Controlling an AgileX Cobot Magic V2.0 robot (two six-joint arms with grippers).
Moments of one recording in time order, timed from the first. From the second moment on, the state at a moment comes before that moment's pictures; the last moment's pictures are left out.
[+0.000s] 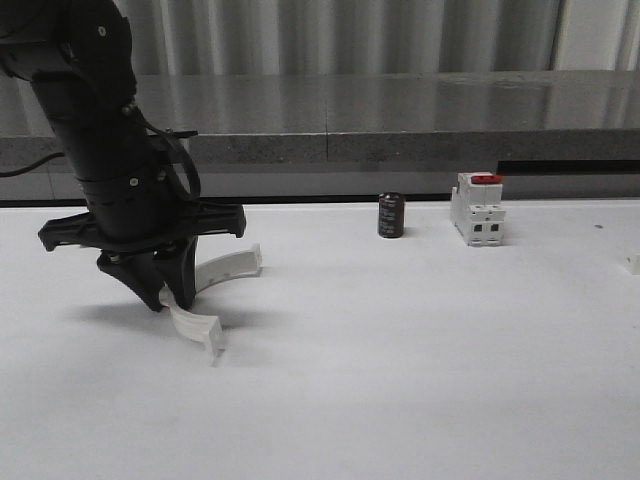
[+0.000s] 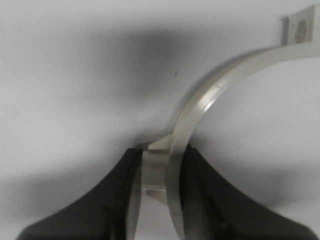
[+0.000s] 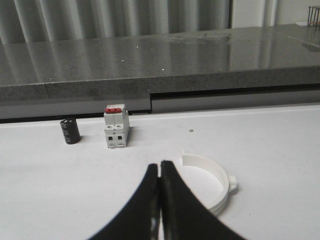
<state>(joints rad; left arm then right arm) -0.43 2.02 -1.33 -0.07 0.69 -0.30 0.01 -0.01 0.03 -0.07 0.07 0.15</state>
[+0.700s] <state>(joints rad) -0.38 1.80 -1.30 -0.07 0.66 -0.14 0.01 -0.01 0.03 -0.07 0.07 0.15</state>
